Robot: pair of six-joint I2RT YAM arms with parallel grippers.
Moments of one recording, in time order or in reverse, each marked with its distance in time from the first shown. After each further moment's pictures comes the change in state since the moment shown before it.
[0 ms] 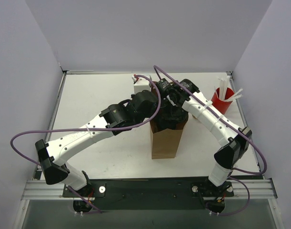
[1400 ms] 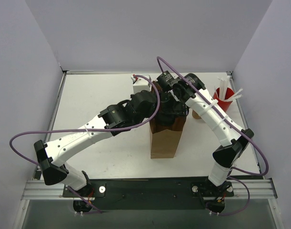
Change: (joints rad) left arm 0.000 -0.014 -0.010 0.010 0.000 0.000; right arm 0.000 0.021 0.128 -0.040 -0.010 0.010
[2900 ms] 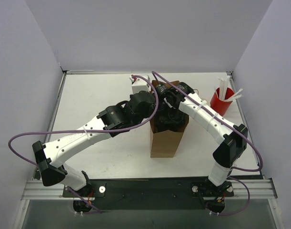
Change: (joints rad) left arm 0.000 -0.021 -0.030 0.045 0.001 -0.005; right arm -0.005 -0.002 -0.261 0.073 -0.020 0.007
